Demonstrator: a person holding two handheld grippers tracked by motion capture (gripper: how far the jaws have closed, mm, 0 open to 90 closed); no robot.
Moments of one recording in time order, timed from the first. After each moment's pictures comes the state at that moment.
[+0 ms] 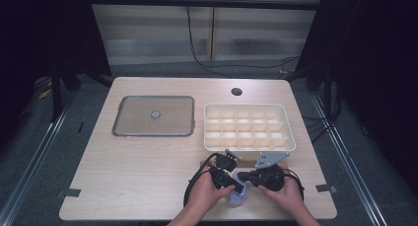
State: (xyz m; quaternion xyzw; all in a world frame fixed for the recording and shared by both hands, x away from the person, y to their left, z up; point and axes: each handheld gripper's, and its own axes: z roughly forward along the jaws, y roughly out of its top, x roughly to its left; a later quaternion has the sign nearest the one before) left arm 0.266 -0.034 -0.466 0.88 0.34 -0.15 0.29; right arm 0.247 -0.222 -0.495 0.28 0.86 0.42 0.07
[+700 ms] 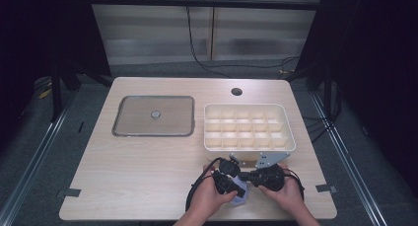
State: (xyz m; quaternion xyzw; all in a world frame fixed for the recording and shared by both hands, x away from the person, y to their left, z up) left arm 0.253 -0.041 -0.467 0.88 0.33 -0.16 0.29; right arm 0.247 -0.223 -0.495 0.28 0.86 0.42 0.07
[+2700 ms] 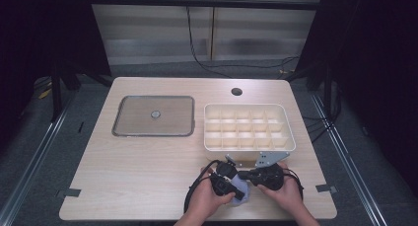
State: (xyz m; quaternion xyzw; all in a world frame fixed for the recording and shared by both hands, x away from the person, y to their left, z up) left arm 0.254 -0.035 -0.482 0.87 0.34 -0.20 0.29; right arm 0.249 -0.222 -0.496 0.28 0.86 0.42 0.08
